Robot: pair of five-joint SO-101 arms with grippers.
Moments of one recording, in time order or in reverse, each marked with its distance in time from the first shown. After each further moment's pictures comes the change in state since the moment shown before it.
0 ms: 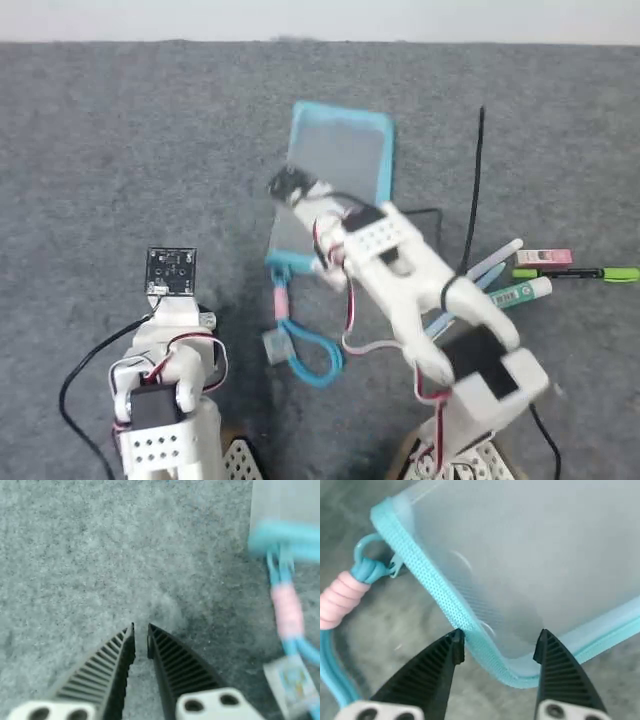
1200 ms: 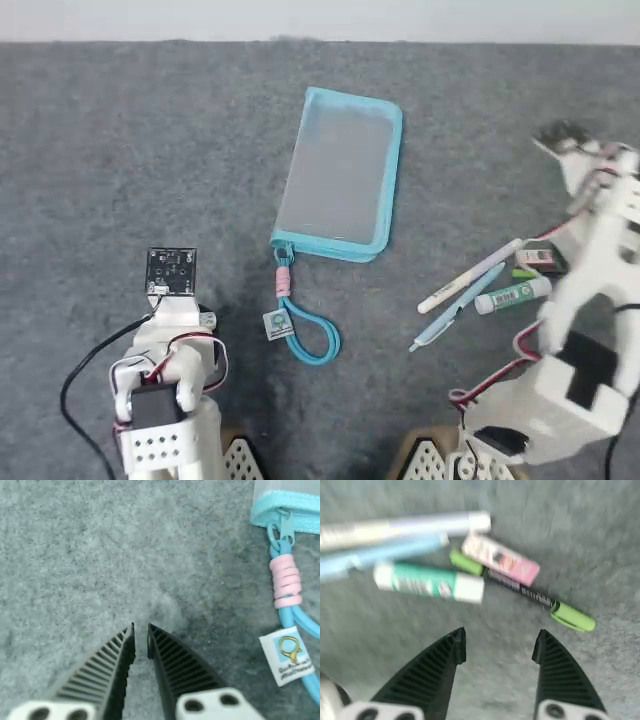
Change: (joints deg) left arm 0.0 0.0 0.0 0.0 0.0; right arm 59.8 -3.3 -23.6 37.5 40.8
